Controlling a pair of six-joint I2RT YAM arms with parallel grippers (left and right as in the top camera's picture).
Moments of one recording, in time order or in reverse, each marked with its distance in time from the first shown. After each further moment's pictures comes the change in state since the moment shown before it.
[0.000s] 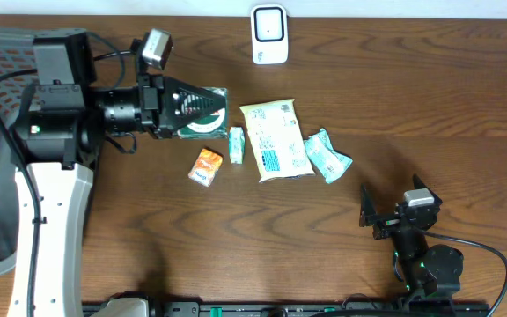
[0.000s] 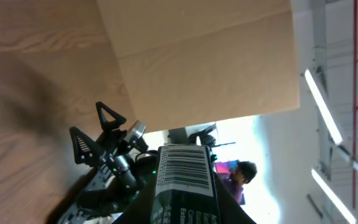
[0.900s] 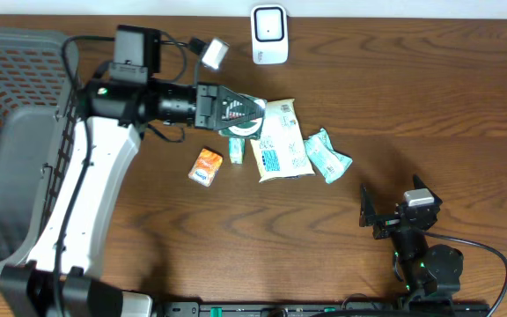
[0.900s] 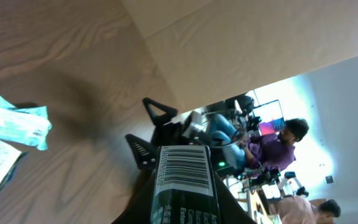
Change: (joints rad) left arm -0.180 0.213 0.000 -0.029 -0.123 0.443; right arm 0.000 0.000 0.000 0.000 0.000 0.000
